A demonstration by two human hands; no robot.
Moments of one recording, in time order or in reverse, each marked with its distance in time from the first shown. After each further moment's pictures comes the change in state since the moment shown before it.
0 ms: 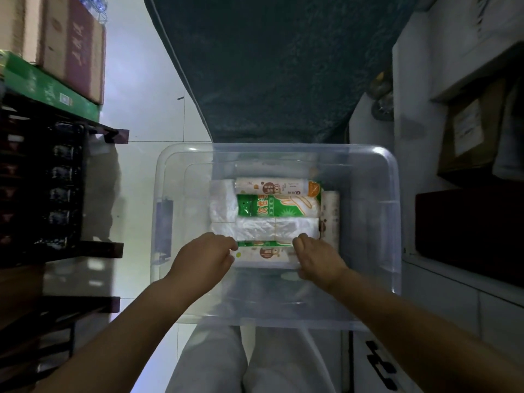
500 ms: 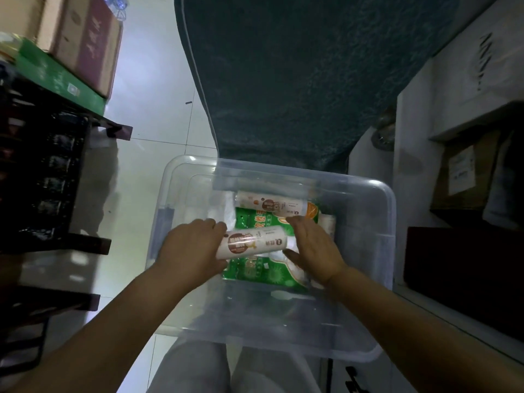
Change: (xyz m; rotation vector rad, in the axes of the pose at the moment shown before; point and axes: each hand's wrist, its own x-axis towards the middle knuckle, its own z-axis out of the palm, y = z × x) left_hand 0.010 0.004 -0.049 0.254 0.157 0.077; right_hand 0.021 0.010 -0.061 0.195 0.377 -0.073
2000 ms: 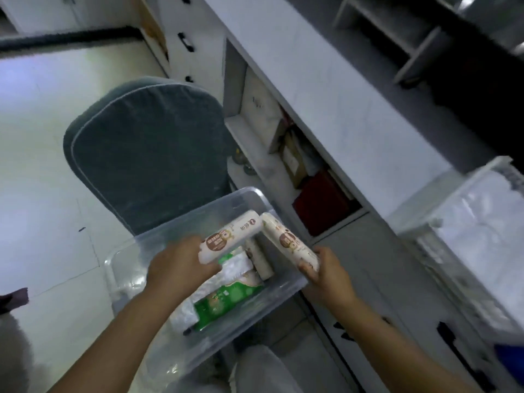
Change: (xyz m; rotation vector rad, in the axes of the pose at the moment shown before) left_hand -0.054 0.055 -0.101 -0.282 0.086 0.247; right_hand -0.226 -0.120 -0.073 0.415 0.561 0.956
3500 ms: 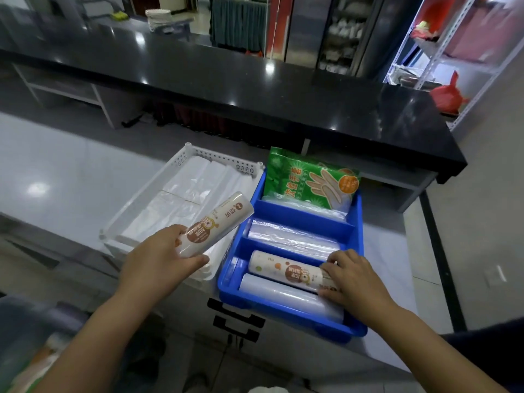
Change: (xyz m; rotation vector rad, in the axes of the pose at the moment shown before) left_hand -0.166 0.481 0.170 0.090 -0.013 0.683; right_hand -0.277 0.411 -0.301 -0.481 0.318 0.160
